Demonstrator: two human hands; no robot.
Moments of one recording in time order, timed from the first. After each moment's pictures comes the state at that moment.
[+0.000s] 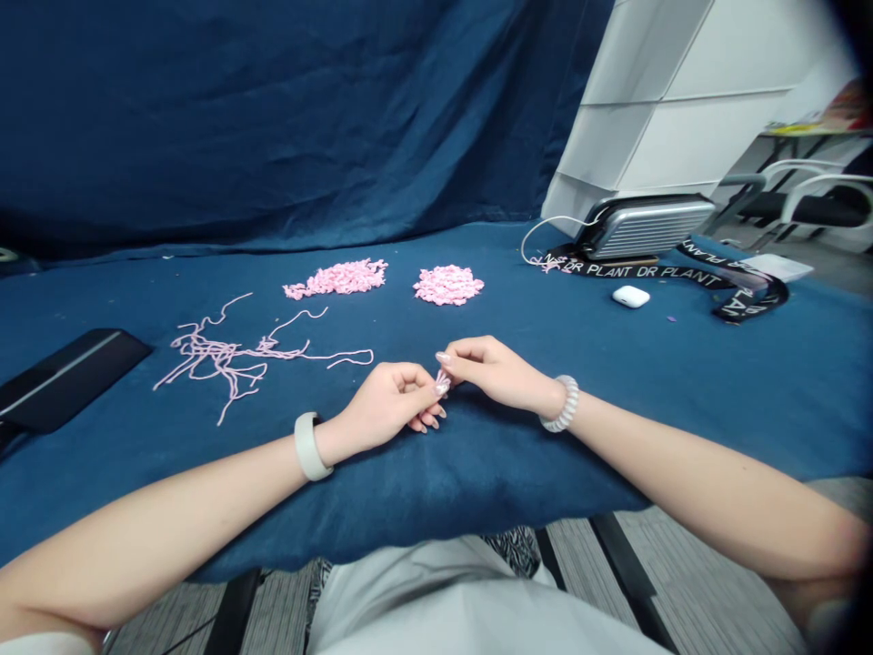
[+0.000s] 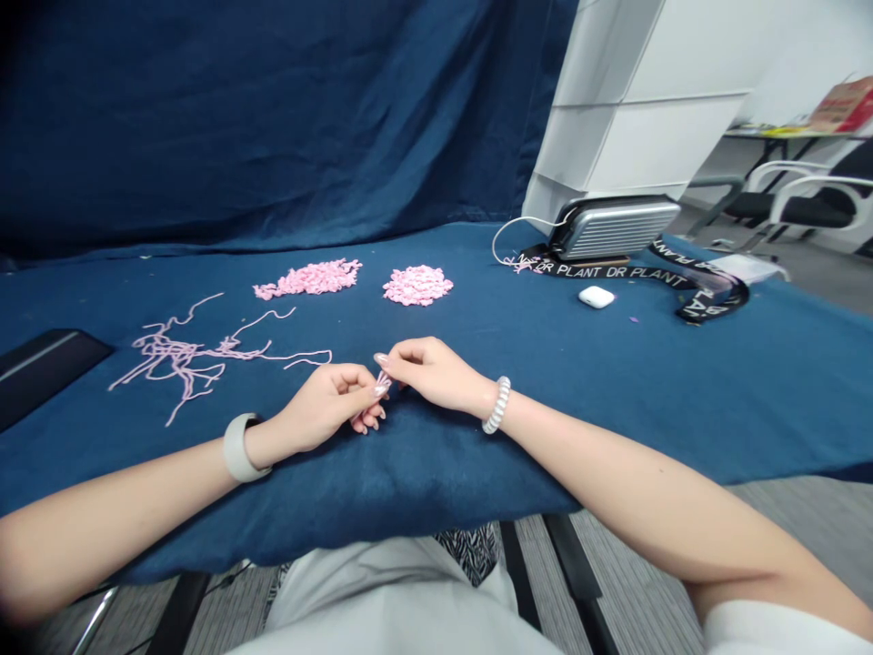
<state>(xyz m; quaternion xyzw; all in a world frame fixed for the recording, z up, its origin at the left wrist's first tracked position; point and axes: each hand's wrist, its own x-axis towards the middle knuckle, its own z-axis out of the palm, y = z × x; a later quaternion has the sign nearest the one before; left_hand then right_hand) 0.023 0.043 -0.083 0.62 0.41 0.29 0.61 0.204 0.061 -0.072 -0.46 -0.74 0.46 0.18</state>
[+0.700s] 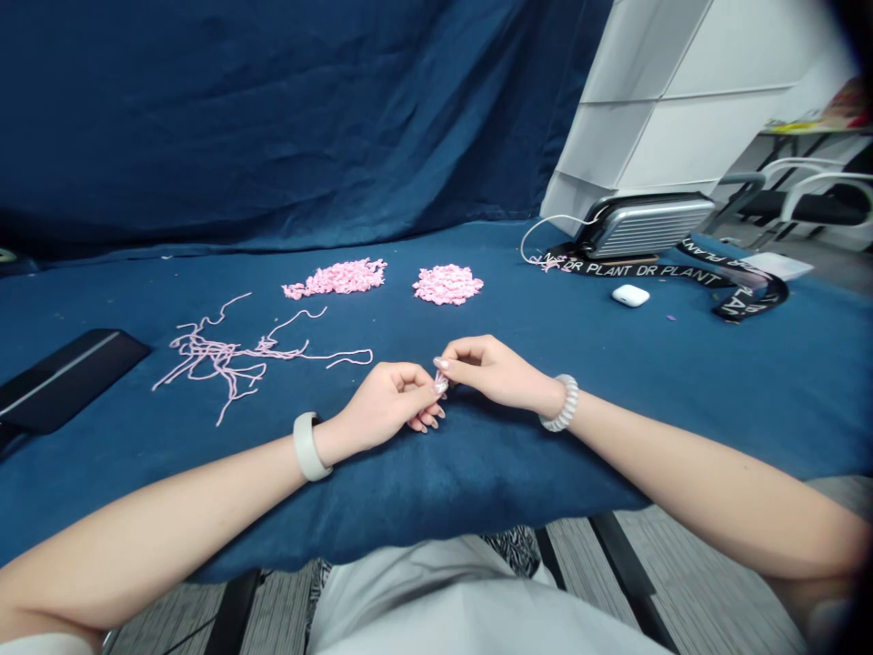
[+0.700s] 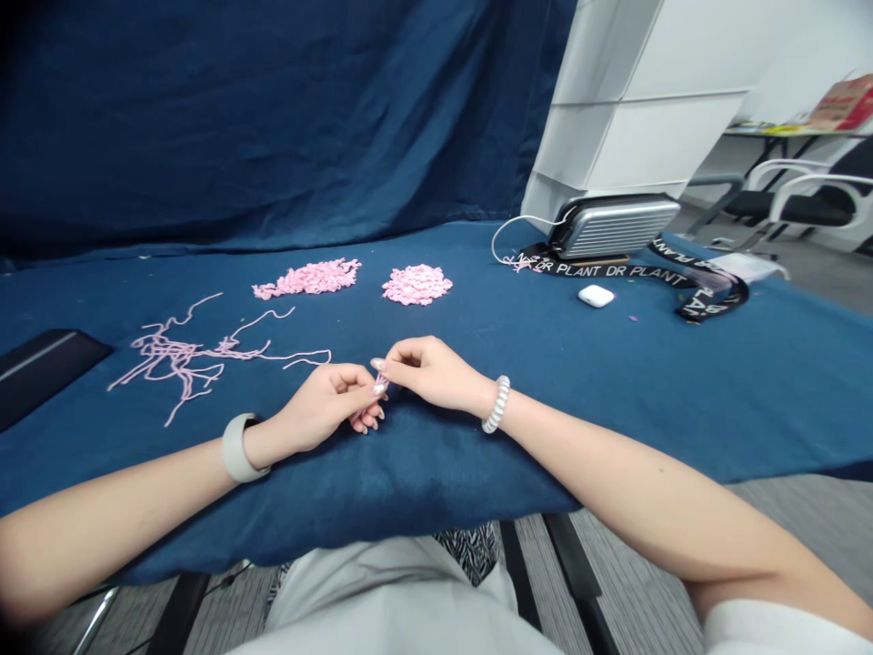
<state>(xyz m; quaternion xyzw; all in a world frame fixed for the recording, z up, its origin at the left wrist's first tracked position) 0.022 0.043 -0.084 0.62 0.40 0.29 0.62 0.203 0.059 -0.069 -0.46 -0.74 0.46 0.17</state>
